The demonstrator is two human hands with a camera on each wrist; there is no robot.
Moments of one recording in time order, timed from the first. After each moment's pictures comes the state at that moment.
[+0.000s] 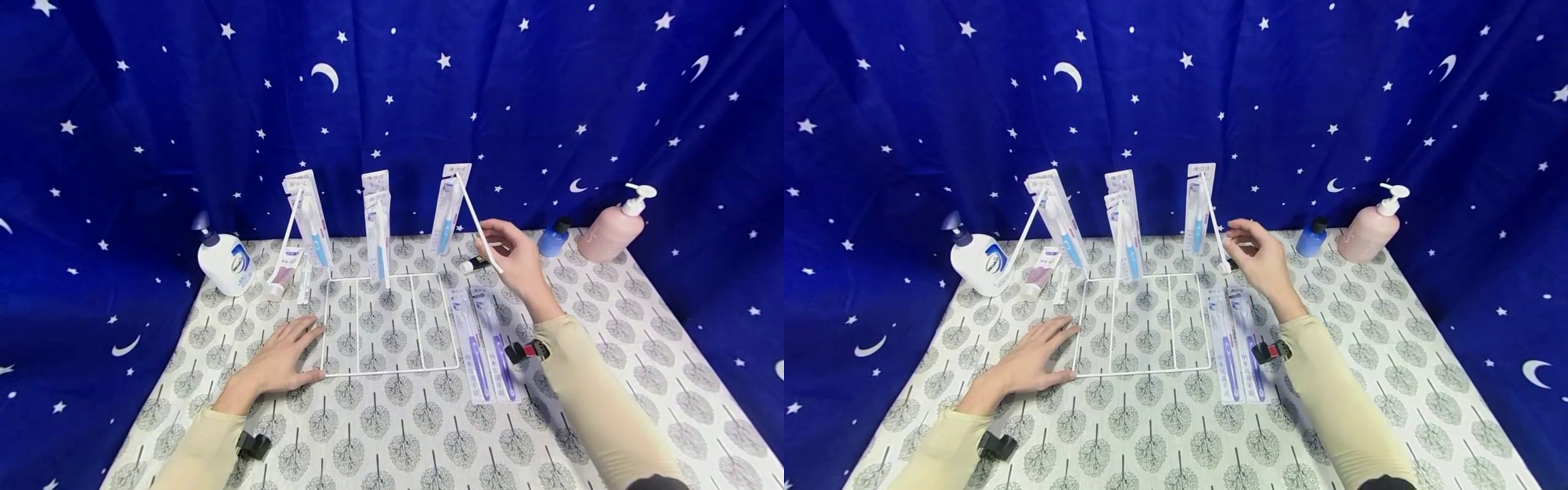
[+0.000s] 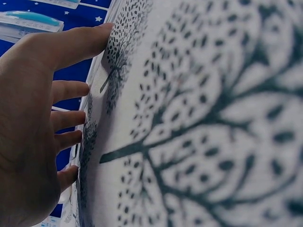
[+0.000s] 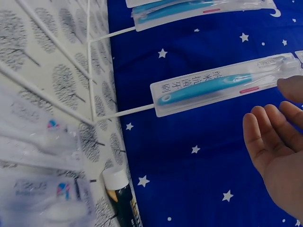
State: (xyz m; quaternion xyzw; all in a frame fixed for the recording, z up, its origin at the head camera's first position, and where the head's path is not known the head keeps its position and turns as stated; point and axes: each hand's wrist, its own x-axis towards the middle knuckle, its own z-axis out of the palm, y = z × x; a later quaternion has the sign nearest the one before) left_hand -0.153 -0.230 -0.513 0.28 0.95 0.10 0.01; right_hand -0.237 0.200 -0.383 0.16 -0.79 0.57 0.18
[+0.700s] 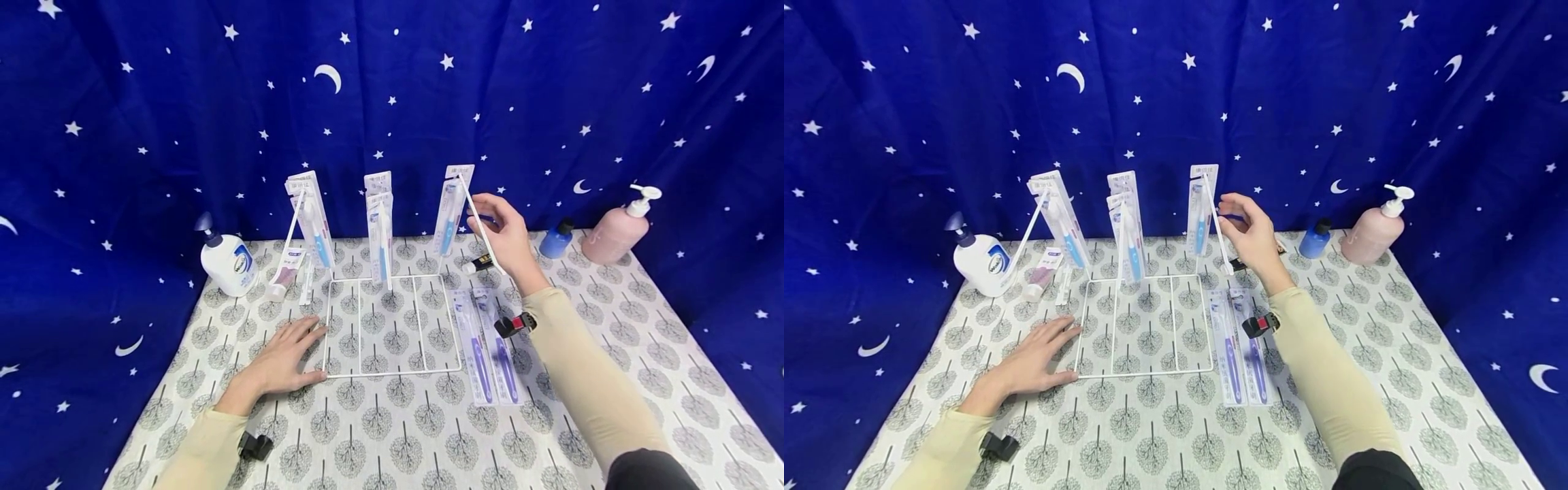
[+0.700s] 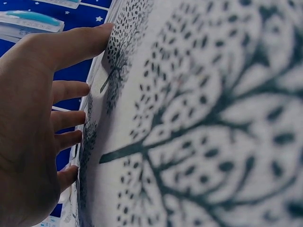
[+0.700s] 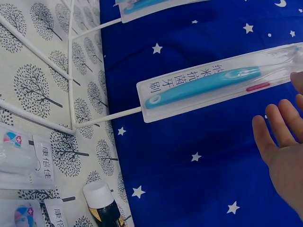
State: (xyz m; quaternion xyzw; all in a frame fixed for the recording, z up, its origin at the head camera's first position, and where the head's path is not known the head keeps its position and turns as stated) left_hand -0.154 -0.230 -0.512 0.28 0.95 0.10 0.02; right_hand -0.282 0.190 -0.380 0.19 -0.72 0.64 0.17
